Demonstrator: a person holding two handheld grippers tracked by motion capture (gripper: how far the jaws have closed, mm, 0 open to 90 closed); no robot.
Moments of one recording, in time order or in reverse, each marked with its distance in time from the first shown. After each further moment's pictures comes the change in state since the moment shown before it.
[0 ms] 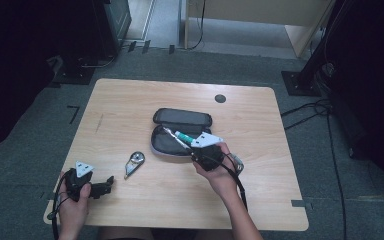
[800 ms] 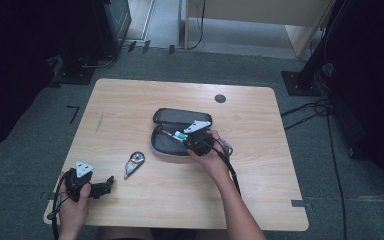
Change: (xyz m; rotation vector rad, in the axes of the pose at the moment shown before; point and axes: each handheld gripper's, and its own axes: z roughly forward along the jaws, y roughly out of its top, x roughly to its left) left arm 0.000 0.000 0.000 -0.001 0.000 -0.001; right arm -0.027 0.011 0.060 0.129 0.012 0.028
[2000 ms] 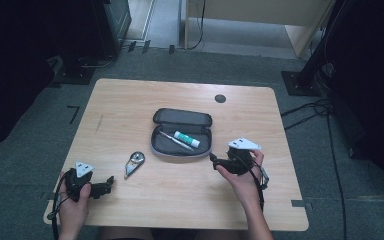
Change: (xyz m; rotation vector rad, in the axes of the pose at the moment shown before) left arm 0.000 0.000 0.000 0.001 0.000 0.000; right arm -0.021 -0.085 -0.087 -0.174 -0.149 0.333
